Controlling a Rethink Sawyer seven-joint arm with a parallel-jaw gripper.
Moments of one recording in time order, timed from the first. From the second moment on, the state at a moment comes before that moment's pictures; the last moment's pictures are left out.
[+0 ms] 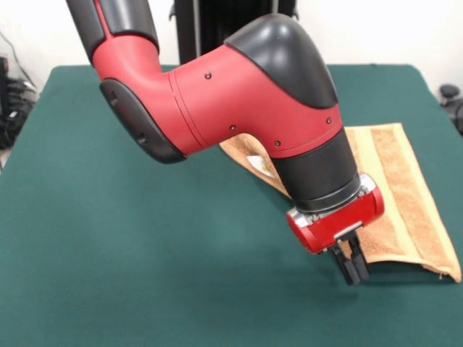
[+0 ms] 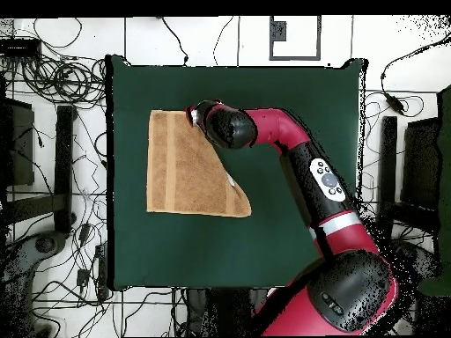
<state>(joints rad) -0.66 -0.10 0.96 1.22 -0.75 0.60 1.53</state>
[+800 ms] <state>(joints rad) -0.66 -0.10 0.95 1.22 -0.75 0.57 1.53</state>
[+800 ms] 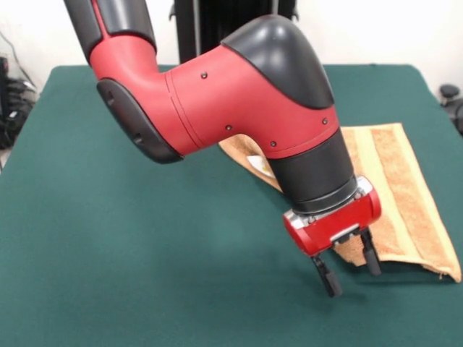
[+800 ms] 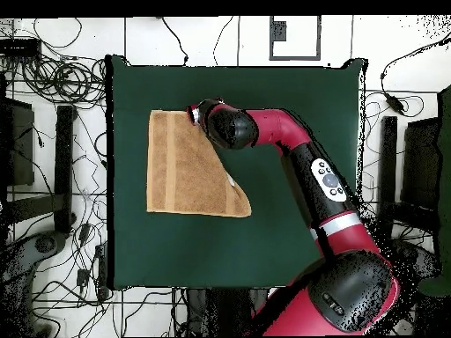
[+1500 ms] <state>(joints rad) -0.67 -0.10 0.93 1.22 -0.65 0.63 1.53</state>
